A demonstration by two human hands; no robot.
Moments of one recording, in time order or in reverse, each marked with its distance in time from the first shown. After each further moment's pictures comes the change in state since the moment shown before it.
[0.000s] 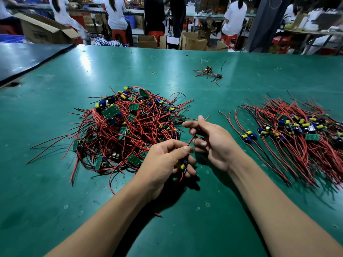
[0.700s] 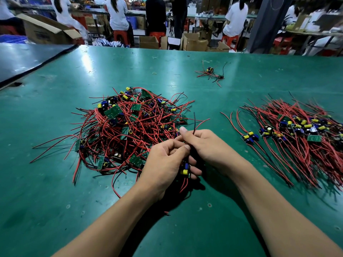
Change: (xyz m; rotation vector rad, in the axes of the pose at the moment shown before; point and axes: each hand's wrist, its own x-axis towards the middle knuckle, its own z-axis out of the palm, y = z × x) left_hand 0.002 -0.005 0.009 -0.030 0.115 0.043; right_hand -0.015 0.006 0.011 -0.413 -0.141 -0.009
